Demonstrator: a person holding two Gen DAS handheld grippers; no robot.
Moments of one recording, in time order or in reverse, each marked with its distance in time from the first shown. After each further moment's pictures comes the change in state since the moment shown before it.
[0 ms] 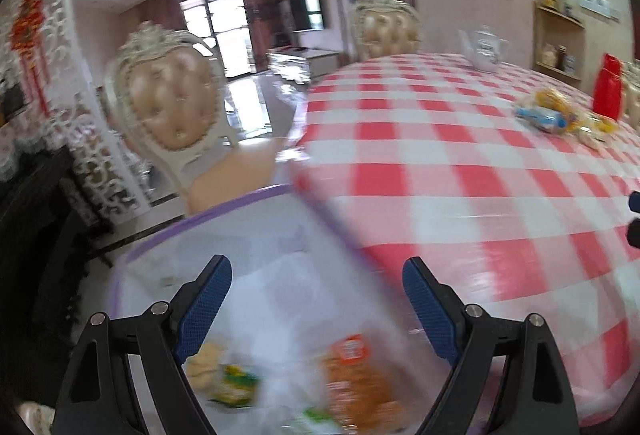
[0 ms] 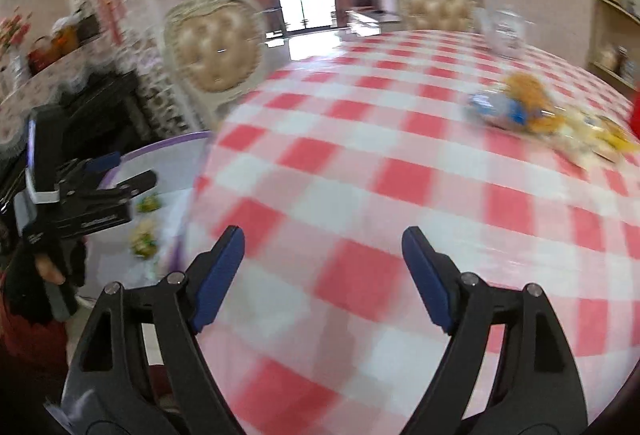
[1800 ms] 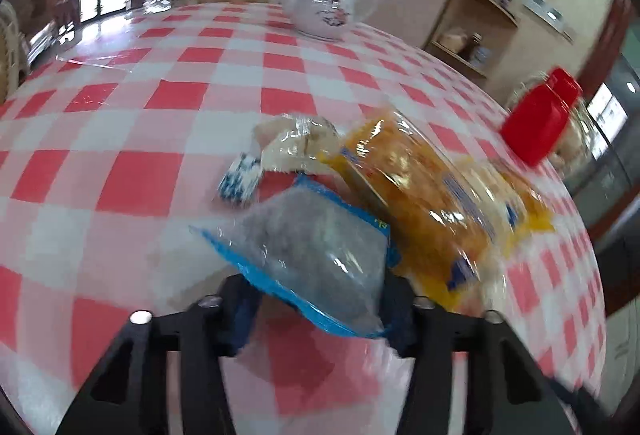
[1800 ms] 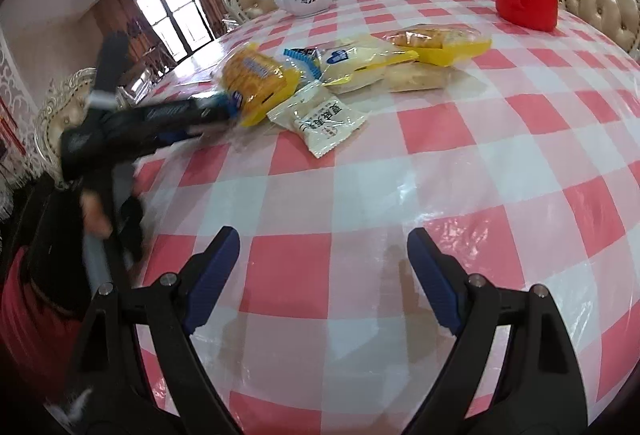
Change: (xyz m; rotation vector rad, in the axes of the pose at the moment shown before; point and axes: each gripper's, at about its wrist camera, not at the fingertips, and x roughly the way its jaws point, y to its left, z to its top) left arm 0.186 -0.328 0.180 -0.053 0.217 -0.510; right arm 0.000 -0.278 0.000 0.404 0.047 -0.192
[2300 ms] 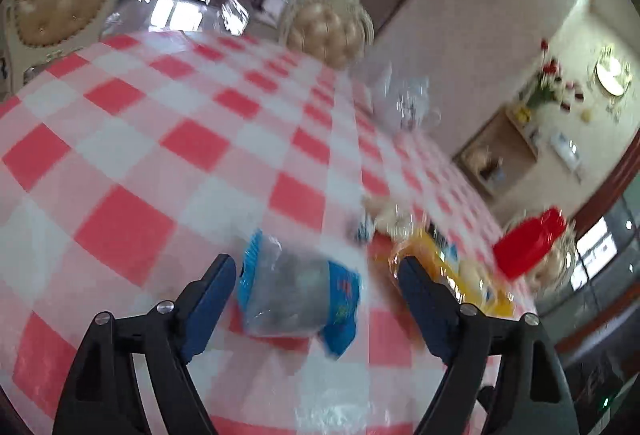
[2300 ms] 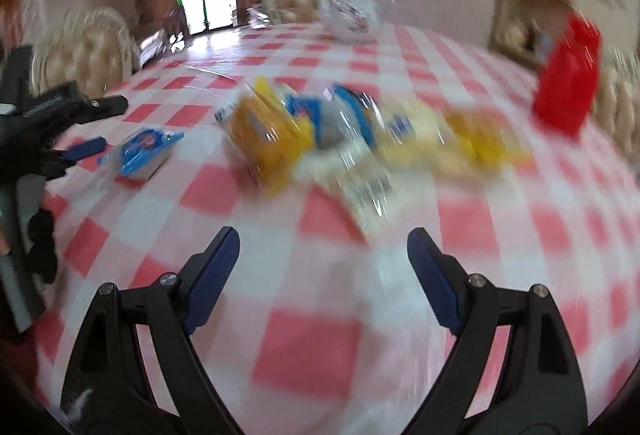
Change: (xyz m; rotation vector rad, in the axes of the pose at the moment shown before) left arm -0.094 0.101 -0.034 -0.404 -0.278 -0.033; right arm 0.030 0.072 0.044 -0.348 -0.074 -0.106
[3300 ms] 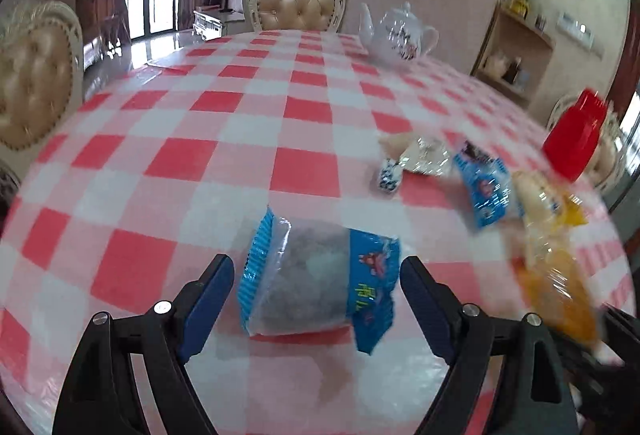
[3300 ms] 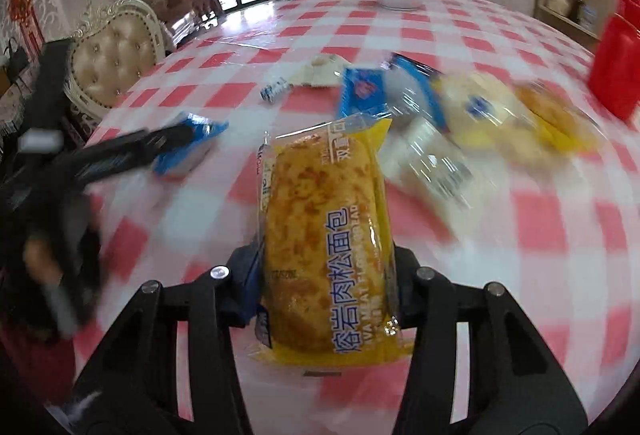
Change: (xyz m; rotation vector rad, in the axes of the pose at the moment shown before) left arm 0.040 -0.035 -0.019 0.398 0.142 0.211; right arm 0.009 0.007 -0.013 0.072 0.123 0.173
